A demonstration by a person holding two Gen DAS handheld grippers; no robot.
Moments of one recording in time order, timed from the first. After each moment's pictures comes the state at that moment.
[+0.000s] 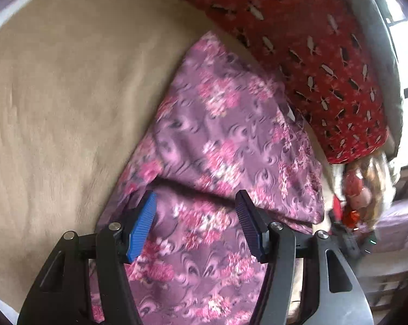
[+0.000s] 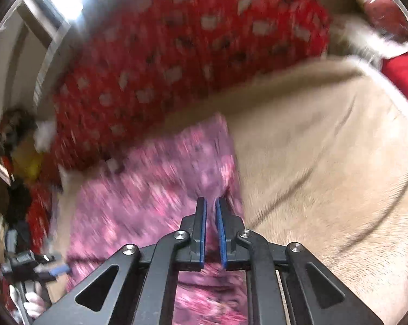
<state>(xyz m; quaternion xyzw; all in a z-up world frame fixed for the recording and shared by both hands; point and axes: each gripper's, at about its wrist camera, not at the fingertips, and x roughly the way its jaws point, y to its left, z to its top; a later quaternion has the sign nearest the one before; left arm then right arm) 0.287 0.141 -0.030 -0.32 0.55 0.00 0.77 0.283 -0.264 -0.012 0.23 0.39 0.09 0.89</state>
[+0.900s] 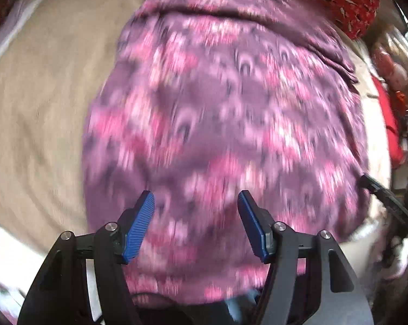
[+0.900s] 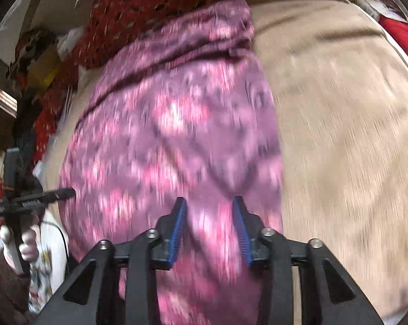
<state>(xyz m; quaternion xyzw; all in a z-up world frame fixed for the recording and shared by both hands) 0.106 0.073 -0.058 -0.12 0.64 -0.03 0.75 0.104 -0.238 -0.058 0.12 0.56 0.16 0.80</state>
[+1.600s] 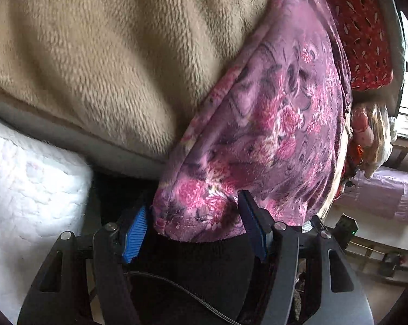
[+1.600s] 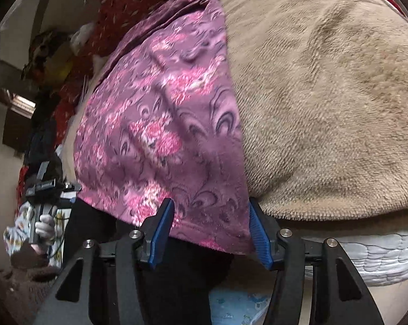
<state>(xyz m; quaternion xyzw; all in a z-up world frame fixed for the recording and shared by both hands) 0.011 0.167 -0.129 -0.37 0.66 -0.06 0.65 0.004 -0.297 -0.096 0.17 0.57 0.21 0.77</state>
